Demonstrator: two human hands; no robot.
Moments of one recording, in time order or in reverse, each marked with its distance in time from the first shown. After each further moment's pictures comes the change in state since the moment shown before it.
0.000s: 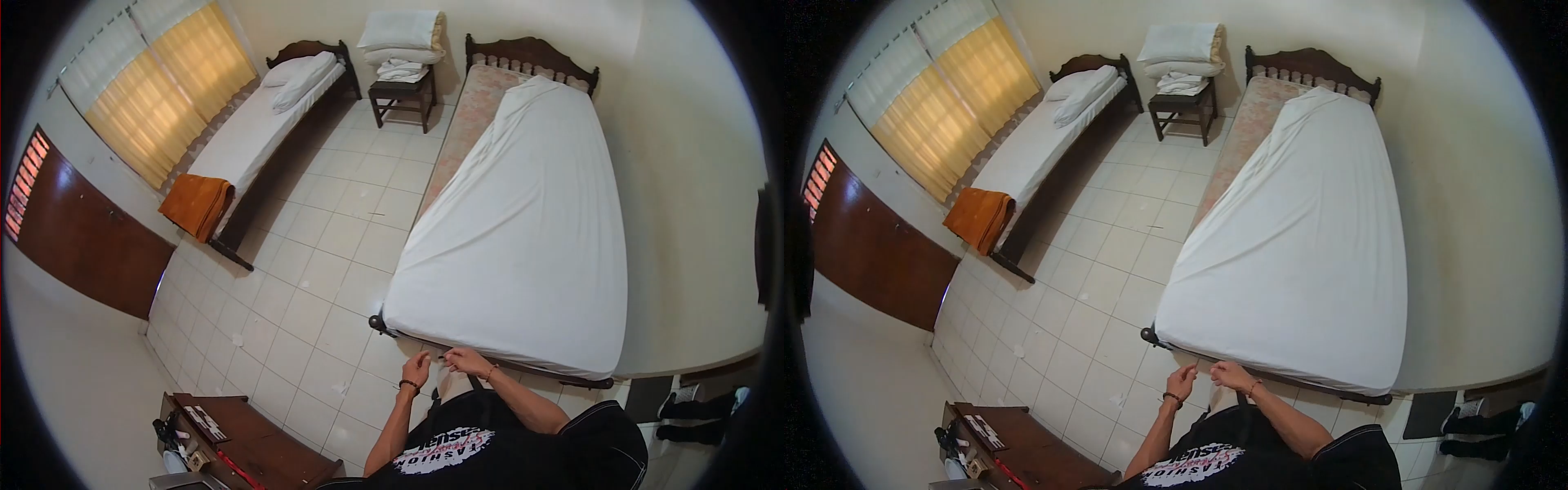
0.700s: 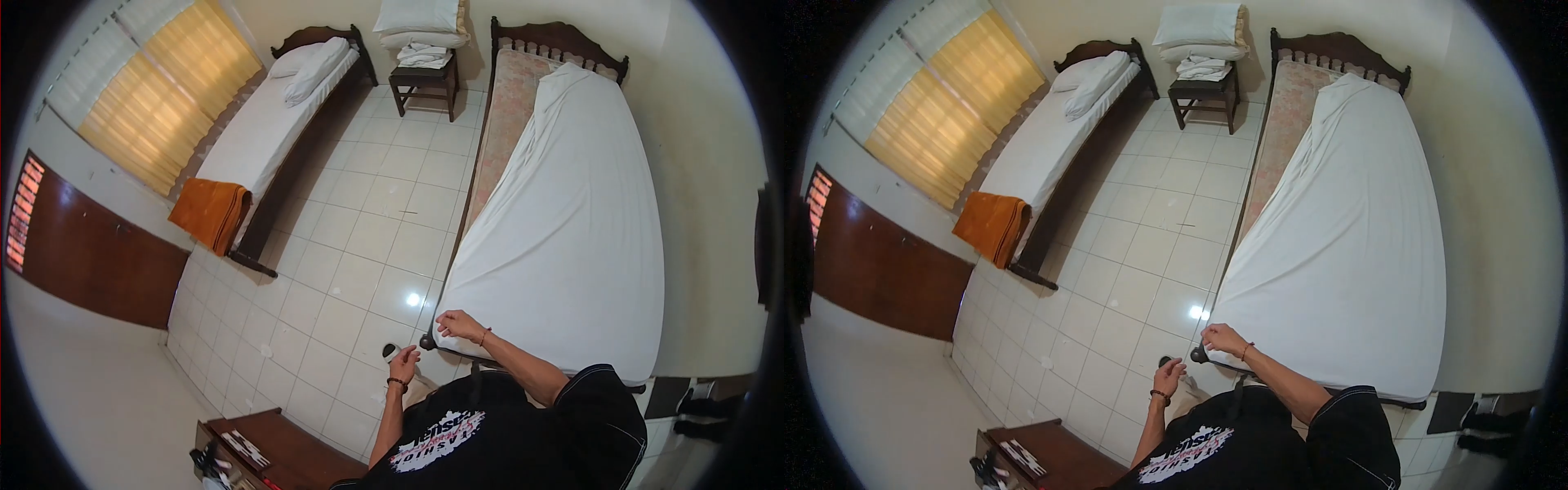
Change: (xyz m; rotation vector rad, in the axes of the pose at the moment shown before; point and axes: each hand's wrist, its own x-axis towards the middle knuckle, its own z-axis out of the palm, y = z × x) left_hand 0.118 0.012 -0.190 -0.133 0.010 -0.126; right_hand 0.199 -0.165 0.041 0.065 -0.031 -0.074
